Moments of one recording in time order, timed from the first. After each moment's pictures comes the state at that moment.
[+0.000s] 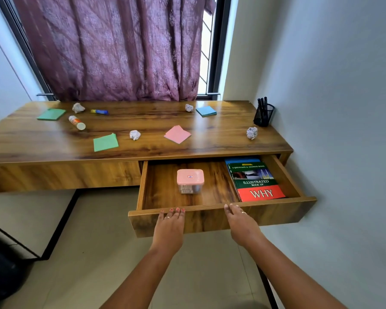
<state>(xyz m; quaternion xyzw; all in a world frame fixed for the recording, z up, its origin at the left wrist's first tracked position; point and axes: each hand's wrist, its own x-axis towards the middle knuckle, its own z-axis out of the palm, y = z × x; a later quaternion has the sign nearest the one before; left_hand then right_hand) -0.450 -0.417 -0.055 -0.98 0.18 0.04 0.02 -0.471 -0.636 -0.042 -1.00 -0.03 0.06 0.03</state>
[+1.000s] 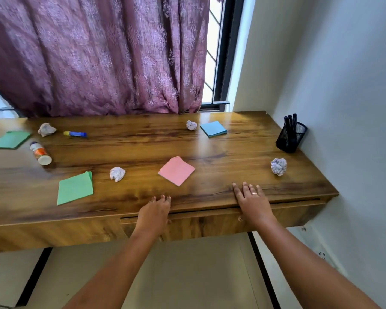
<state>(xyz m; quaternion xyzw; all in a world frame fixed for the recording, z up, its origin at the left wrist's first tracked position) -0.162 -0.409 -0.038 -0.99 0.13 0.06 0.04 -0.175 -0.695 -0.034 -0.98 -0.02 0.09 -0.19</state>
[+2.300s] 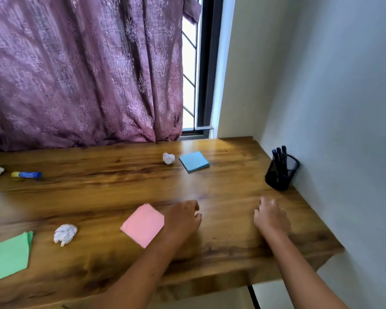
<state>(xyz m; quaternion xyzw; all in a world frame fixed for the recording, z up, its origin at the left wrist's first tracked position) -0.033 -0.571 0.007 -0.96 0.16 -0.01 -0.21 -0.072 -0.800 -0.005 -0.95 0.30 -0.01 0.13</state>
